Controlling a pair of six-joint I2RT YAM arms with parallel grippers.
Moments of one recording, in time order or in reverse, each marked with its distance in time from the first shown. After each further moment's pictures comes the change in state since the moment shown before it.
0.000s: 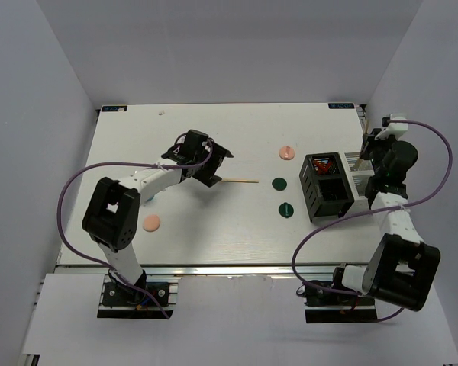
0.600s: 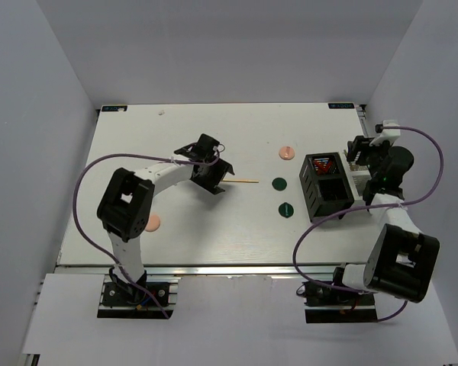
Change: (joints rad) left arm -0.038 0.125 0.090 -0.222 -0.002 -0.064; right arm -0.018 0.091 -0.060 0.112 -0.079 -0.030
